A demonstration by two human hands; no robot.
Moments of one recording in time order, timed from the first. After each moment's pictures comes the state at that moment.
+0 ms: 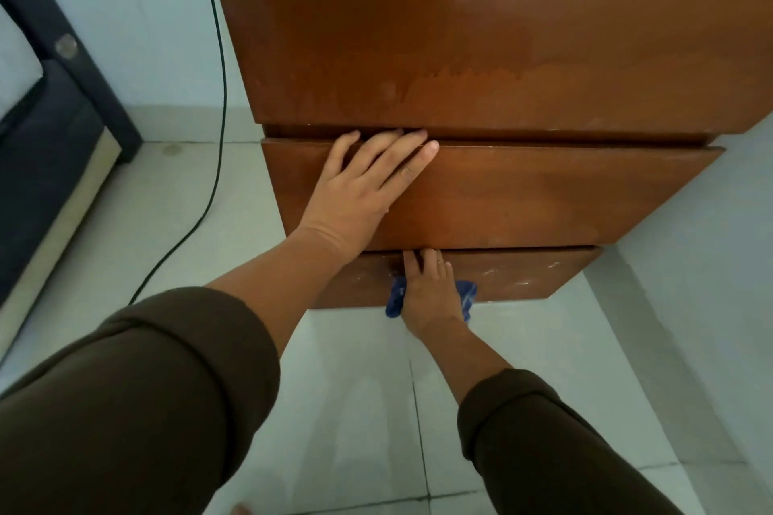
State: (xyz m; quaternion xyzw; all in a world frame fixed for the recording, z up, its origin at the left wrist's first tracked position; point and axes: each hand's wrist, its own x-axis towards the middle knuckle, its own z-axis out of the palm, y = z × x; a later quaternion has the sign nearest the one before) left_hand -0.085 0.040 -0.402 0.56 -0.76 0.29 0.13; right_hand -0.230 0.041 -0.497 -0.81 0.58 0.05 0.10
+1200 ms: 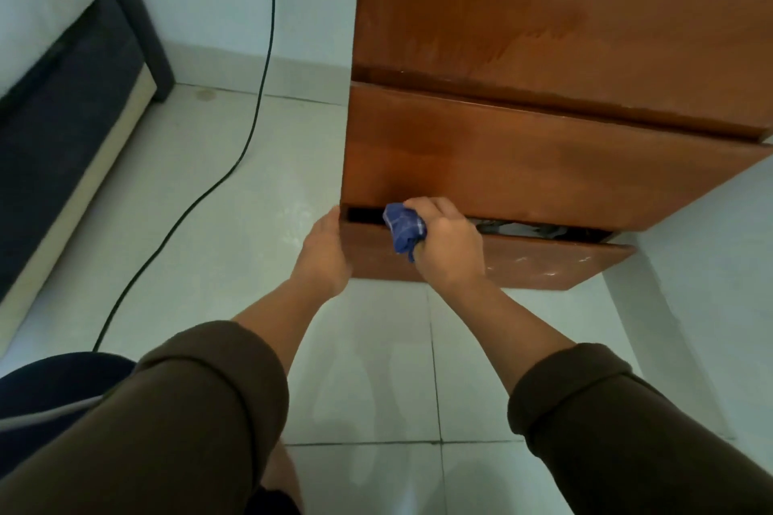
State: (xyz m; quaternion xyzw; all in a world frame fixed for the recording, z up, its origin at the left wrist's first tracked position) left_hand -0.039 0.133 -0.487 0.78 -0.49 -0.28 0.28; right_hand -0.187 0.086 -0.437 -0.83 0.52 -0.13 0.14
